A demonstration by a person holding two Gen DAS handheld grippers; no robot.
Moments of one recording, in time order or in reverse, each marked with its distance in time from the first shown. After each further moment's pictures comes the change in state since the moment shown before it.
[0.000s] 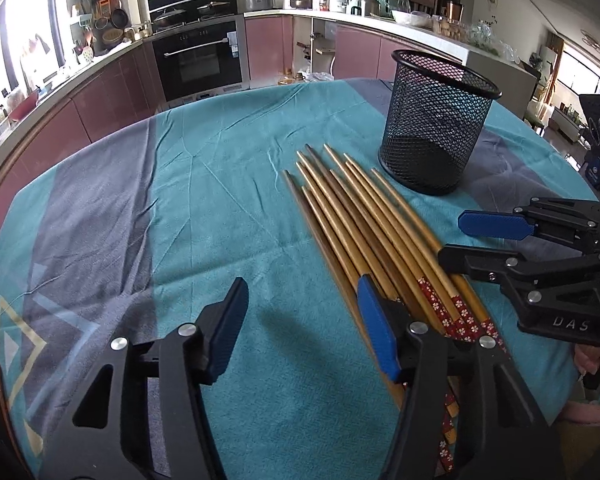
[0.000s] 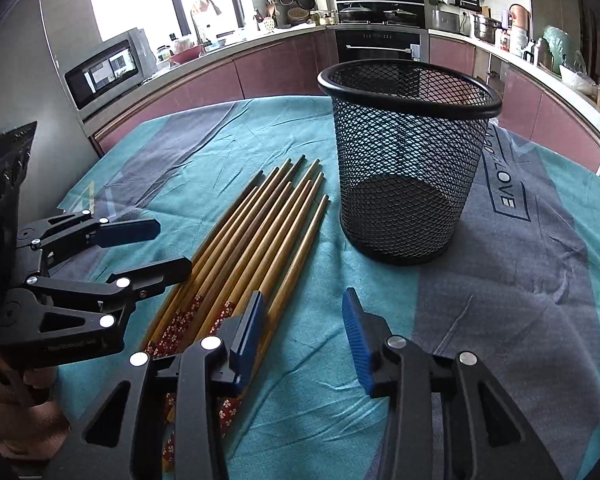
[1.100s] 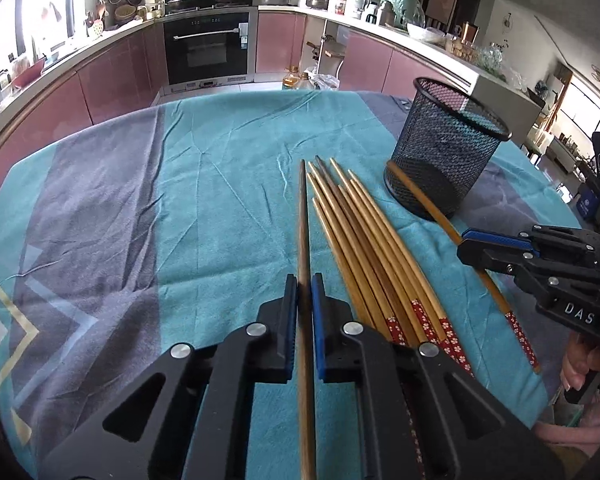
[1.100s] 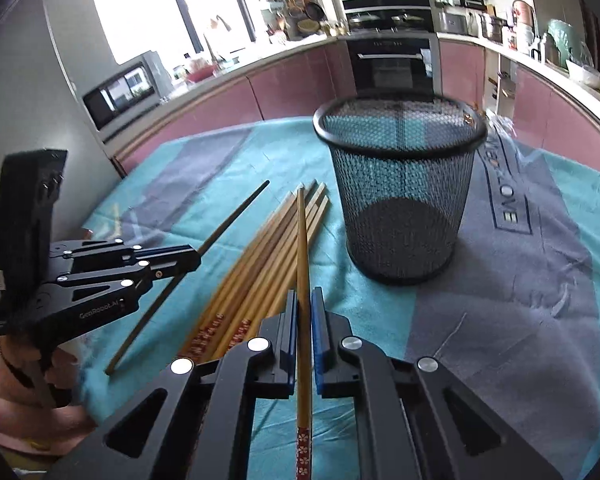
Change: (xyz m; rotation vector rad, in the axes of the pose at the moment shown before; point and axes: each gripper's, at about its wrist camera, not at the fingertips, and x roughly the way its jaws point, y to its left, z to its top) left arm -0.012 0.017 0.012 -0.119 0.003 -0.068; right arm -0.022 -0.013 0.010 0.023 -0.059 0.103
